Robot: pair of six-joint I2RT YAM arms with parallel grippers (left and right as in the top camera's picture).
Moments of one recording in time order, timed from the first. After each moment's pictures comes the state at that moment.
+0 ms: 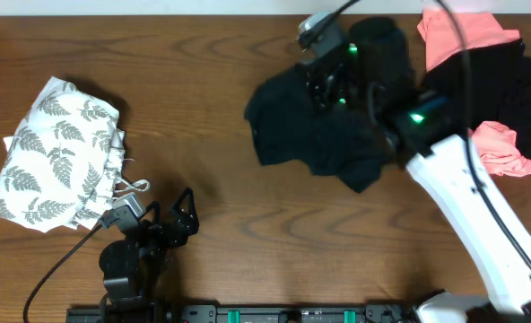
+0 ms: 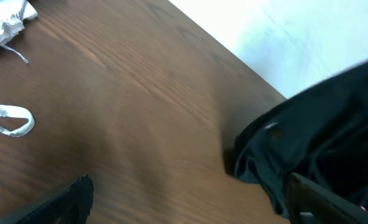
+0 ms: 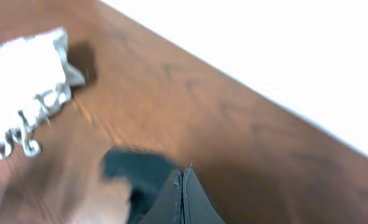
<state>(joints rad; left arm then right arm) 0.08 0.06 0.12 -0.40 0.26 -0.62 0.48 1.51 1.56 -0.56 -0.19 -0.07</state>
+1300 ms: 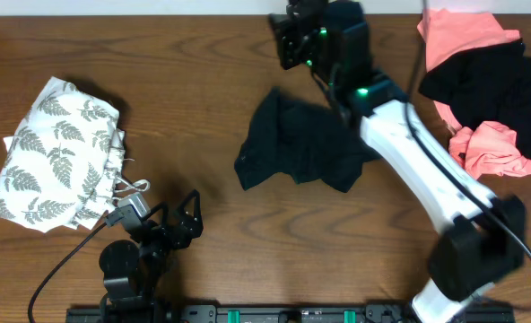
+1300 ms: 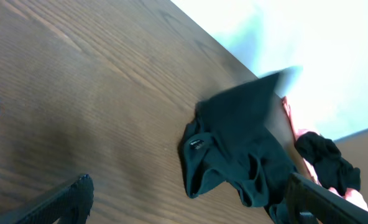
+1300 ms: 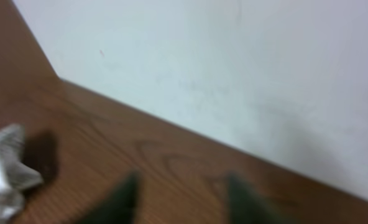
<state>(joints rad) 0.08 0.06 0.12 -0.41 0.35 -0.65 0.48 1.85 1.56 0.00 -0.08 0.11</state>
